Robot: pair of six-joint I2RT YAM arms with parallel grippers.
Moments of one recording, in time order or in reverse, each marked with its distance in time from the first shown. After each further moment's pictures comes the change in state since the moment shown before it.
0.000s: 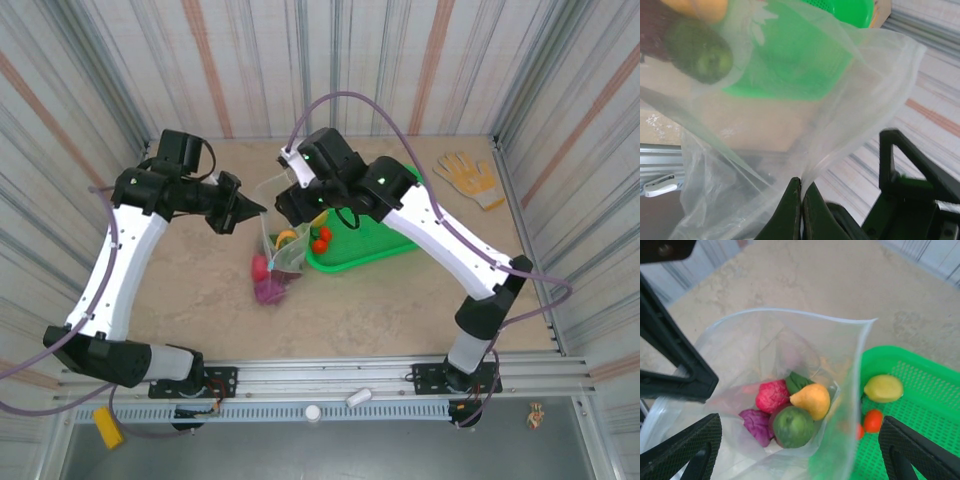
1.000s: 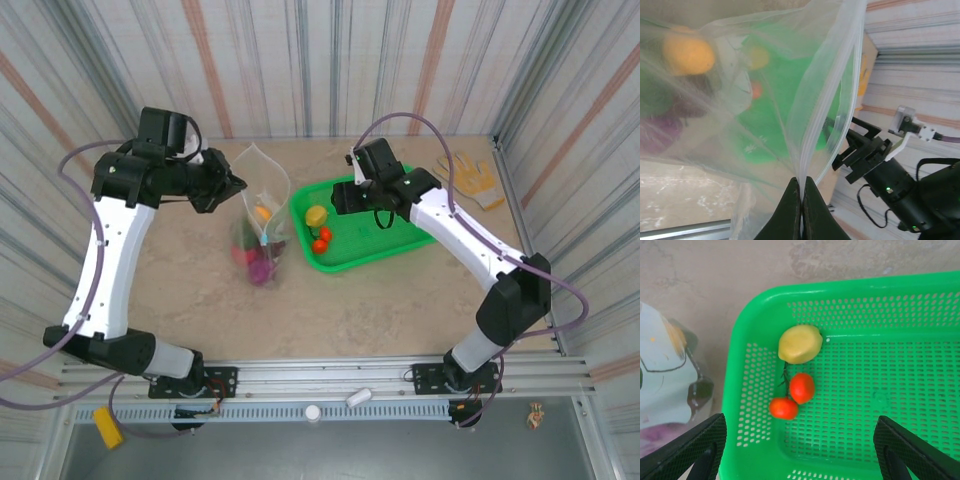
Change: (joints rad) left arm 0.014 0.067 0.245 -0.095 -0.246 0.338; right arm -0.314 -0.114 -0.531 0.276 -0.059 0.206
